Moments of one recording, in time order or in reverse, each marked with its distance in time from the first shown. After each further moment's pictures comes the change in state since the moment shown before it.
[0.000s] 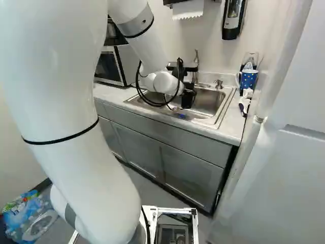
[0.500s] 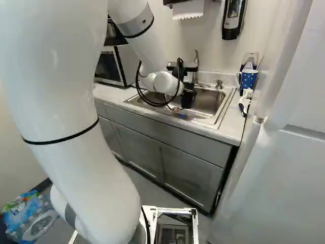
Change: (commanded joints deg) arm 0.0 0.0 0.0 0.0 0.0 0.0
